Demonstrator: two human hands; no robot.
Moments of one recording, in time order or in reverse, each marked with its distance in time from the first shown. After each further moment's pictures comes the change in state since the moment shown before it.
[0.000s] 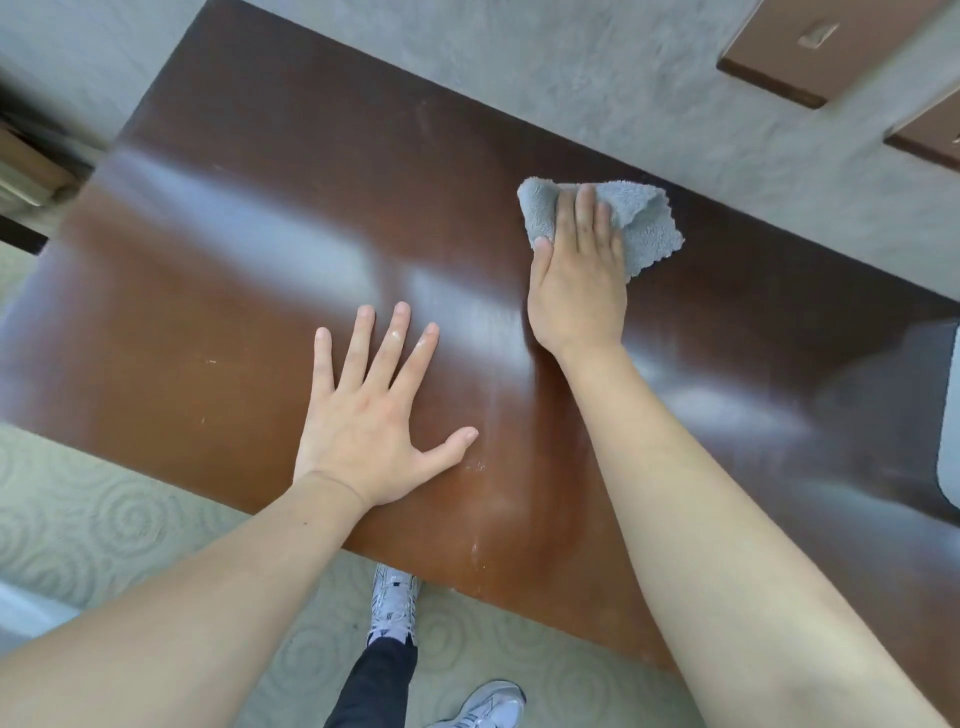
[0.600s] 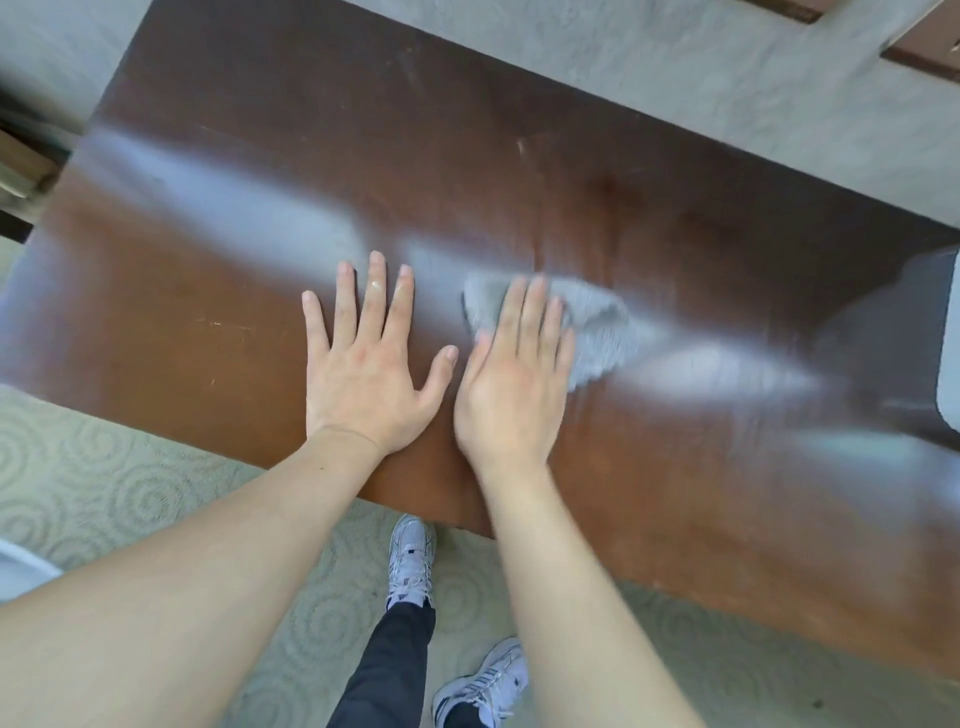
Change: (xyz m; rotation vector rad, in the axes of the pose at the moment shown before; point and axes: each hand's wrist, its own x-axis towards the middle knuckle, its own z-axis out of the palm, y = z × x) left_hand -0.001 0.001 -0.002 -0.063 0.014 -0.131; right_hand -0.152 -0.058 0.015 0.066 0.023 0.157
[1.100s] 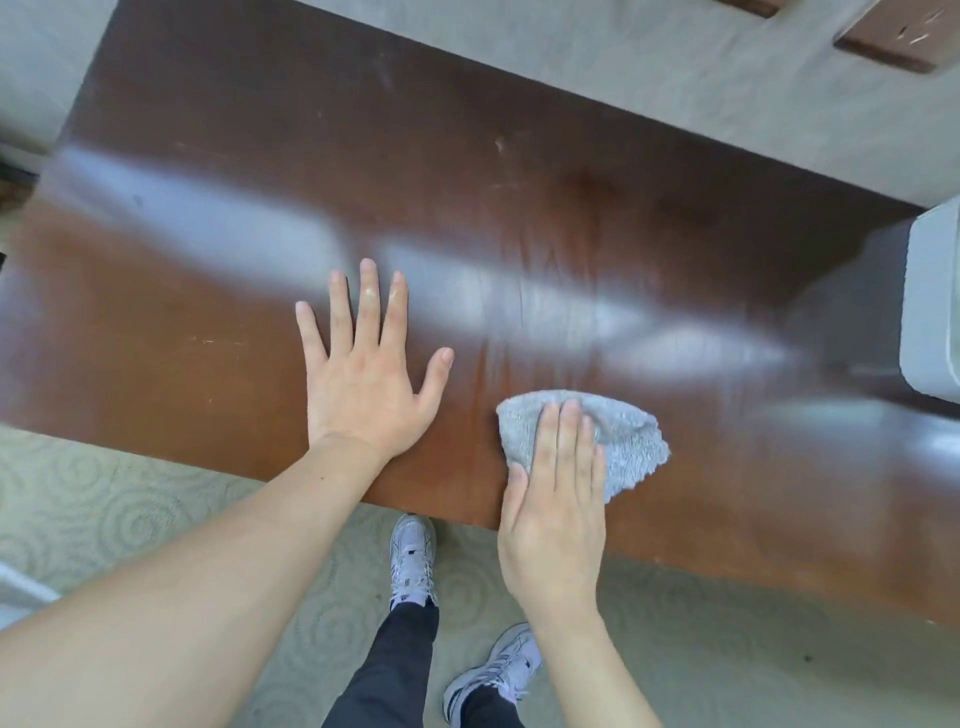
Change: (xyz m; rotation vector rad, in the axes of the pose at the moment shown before) left_hand 0.000 -0.001 0.000 -0.010 -0.030 0.026; right_hand -0.111 0.054 -0.011 -0.030 -0.017 0.033
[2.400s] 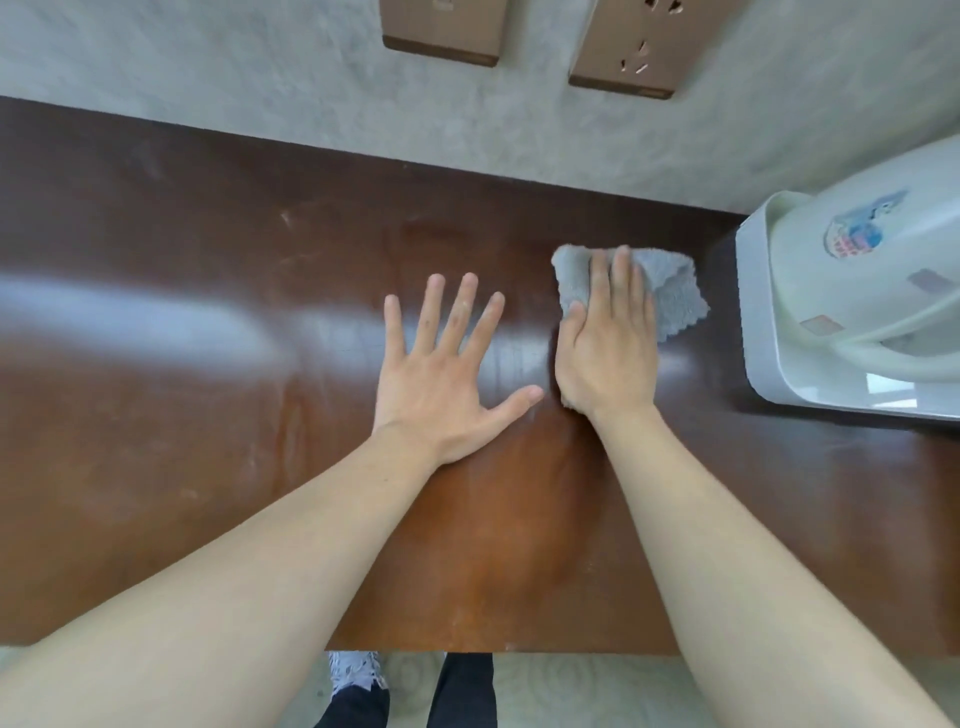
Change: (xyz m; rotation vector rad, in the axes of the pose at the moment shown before) left_hand 0.071 0.219 0.011 0.009 -0.070 0.413; right_hand 0.229 0.192 -0.063 -0.037 0.104 0.141
